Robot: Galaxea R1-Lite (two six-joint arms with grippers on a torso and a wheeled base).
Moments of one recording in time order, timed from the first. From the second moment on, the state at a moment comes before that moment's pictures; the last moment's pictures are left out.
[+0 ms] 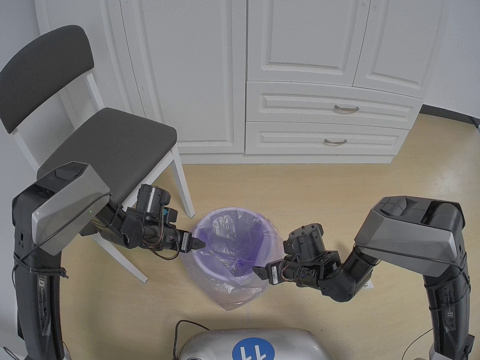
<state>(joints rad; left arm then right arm) -0.27 2.37 -1.21 -0.34 -0.20 -0.02 0.62 2.42 -0.97 -0.83 -0.09 0.22</state>
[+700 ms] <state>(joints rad) -0.30 2.44 -1.26 -0.24 -0.22 0.06 0.55 2.51 -1.00 -0.78 -0.03 0.21</state>
